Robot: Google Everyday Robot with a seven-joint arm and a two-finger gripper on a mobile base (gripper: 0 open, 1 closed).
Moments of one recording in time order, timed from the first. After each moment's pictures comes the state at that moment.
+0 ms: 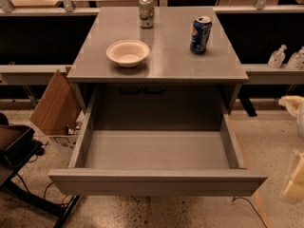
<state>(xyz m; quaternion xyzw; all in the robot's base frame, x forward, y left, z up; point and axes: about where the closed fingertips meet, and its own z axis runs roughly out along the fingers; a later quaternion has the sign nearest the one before) 0.361 -0.252 0.893 -0.58 0.80 -0.04 0.14</state>
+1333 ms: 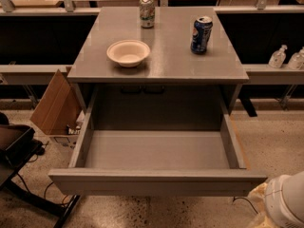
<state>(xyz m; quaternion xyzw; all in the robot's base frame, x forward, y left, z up) 0.301 -0.256 0.706 -0.57 0.82 0.01 0.11</state>
